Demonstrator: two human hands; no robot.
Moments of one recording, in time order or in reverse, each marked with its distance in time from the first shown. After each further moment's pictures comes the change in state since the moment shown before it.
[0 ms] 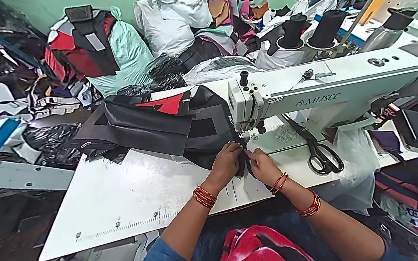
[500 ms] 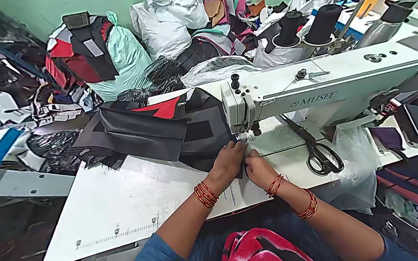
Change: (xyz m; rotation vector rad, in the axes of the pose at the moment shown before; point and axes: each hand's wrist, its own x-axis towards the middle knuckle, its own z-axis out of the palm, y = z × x) left_hand 0.040 0.032 -0.024 0.305 -0.605 -0.121; right_hand 0.000 -0.015 -0.006 -0.147 -0.128 0.040
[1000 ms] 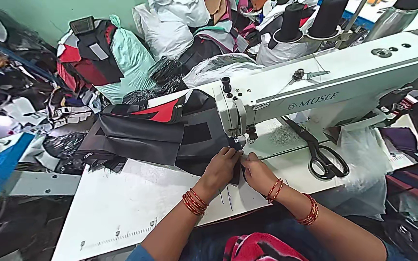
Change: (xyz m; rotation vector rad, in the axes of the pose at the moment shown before) left_hand -0.012 -0.029 0.033 0.012 0.462 0.257; right_hand 0.001 0.004 -0.002 0.033 -0.039 -0.034
